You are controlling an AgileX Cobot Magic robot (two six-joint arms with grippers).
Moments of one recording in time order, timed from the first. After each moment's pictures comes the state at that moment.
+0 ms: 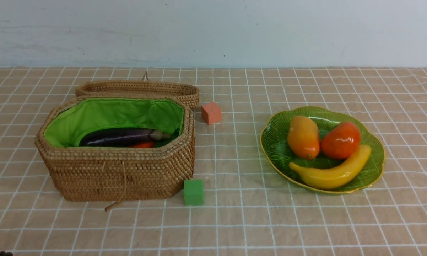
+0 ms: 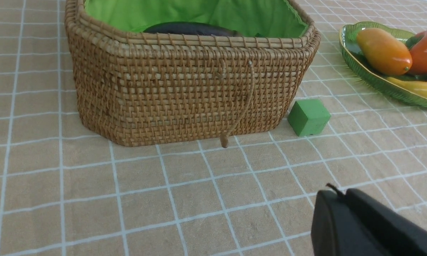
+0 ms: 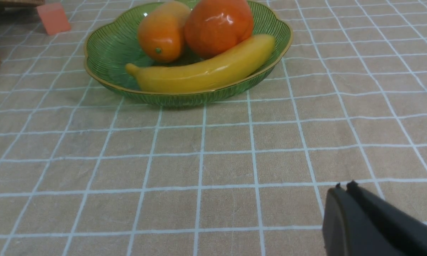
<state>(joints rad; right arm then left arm) -0.01 -0.01 0.02 0.14 0.38 -0.08 -0.66 0.12 -0.23 0.48 0.57 -0.71</state>
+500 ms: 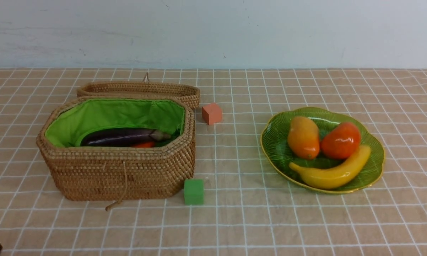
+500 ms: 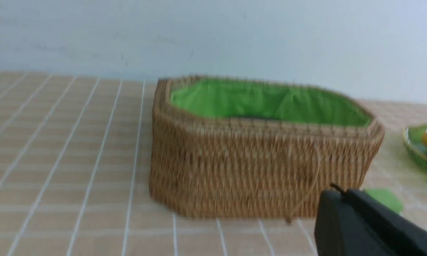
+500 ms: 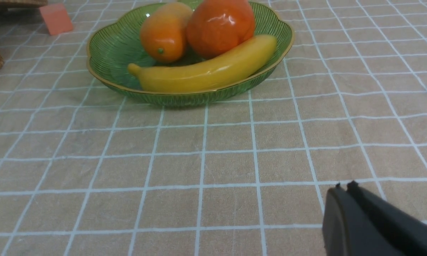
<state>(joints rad) -0.01 -0.01 0.02 0.14 0.38 -0.08 -0.13 -0.01 0.02 -0.12 0.15 -0.06</state>
